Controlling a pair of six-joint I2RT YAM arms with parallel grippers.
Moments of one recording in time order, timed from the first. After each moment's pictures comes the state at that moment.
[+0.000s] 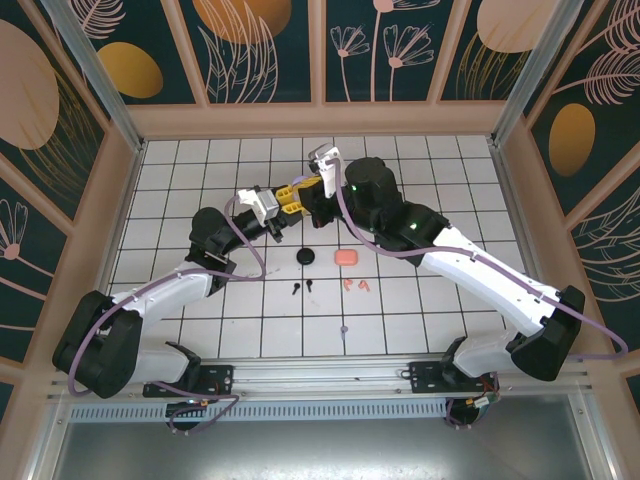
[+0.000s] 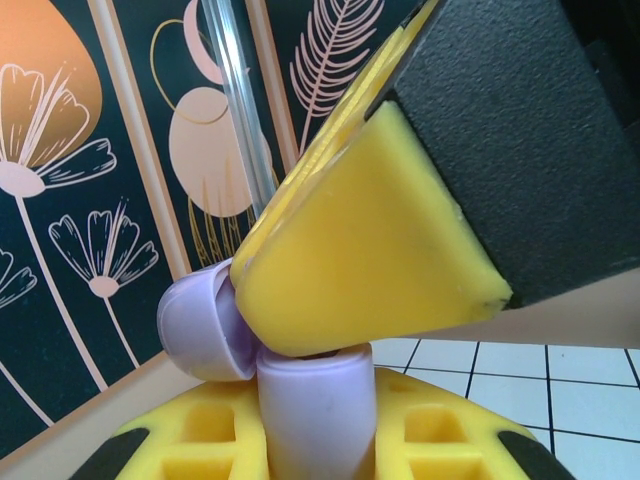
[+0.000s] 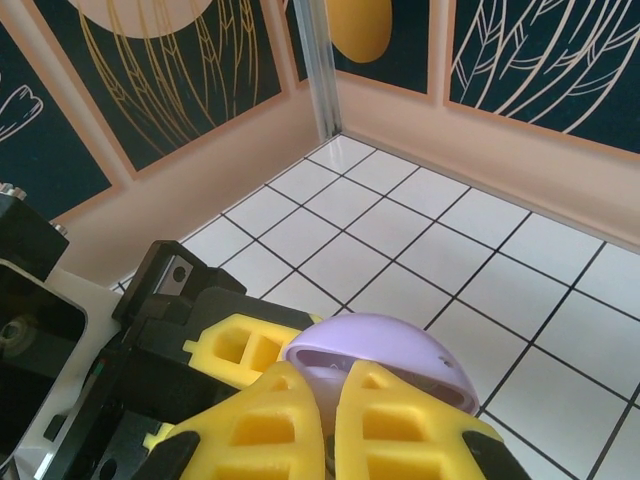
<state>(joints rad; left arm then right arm) -0.52 1.32 0.64 0.99 0.62 0.03 0.91 1.35 1.37 -0.32 -0.01 0.14</state>
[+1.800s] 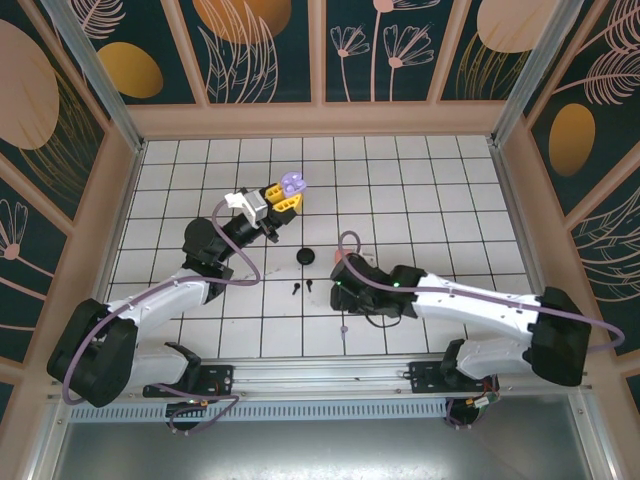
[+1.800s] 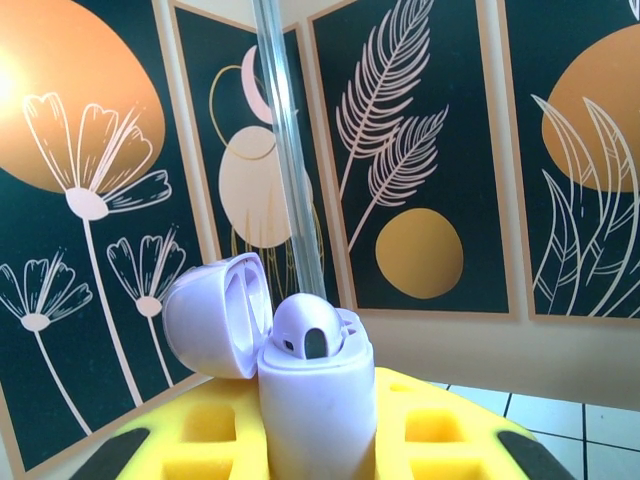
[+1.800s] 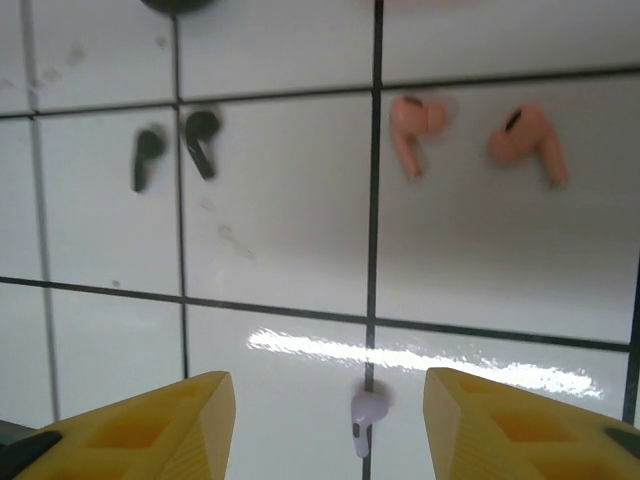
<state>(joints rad) -0.53 1.28 0.58 1.09 0.50 -0.04 1.12 1.27 0.83 -0.68 0.14 1.07</state>
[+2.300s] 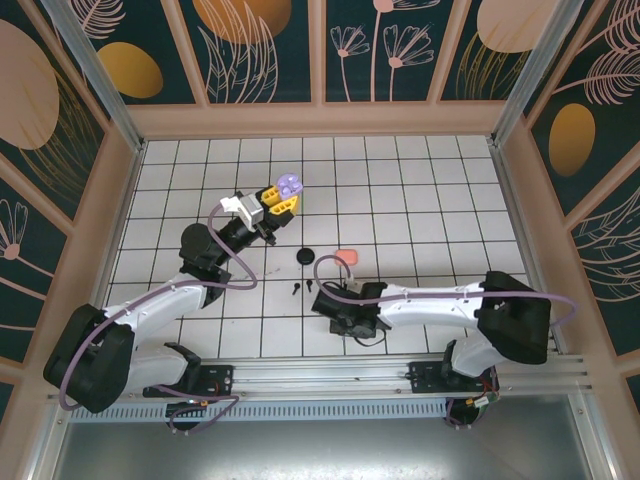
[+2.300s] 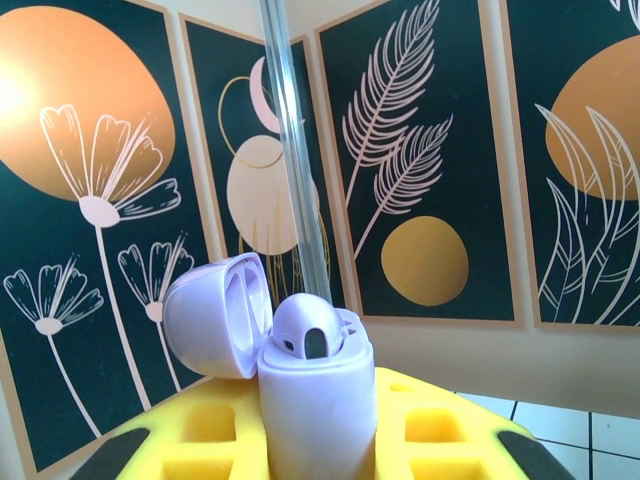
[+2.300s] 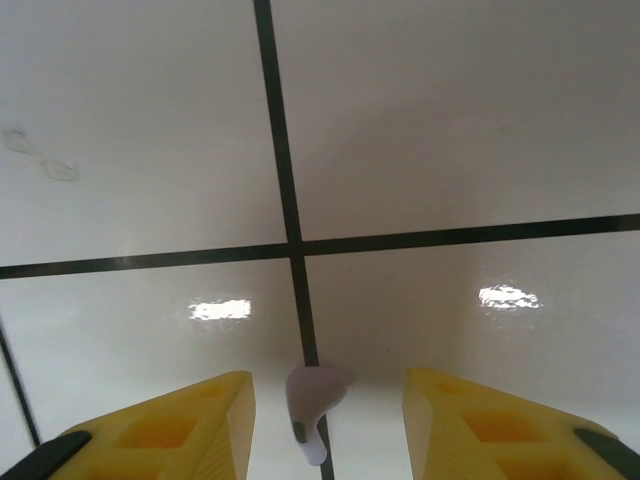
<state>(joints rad) -0.53 1.24 0.54 1.11 0.49 -0.04 1.25 1.49 0.80 -0.68 0.16 1.30</state>
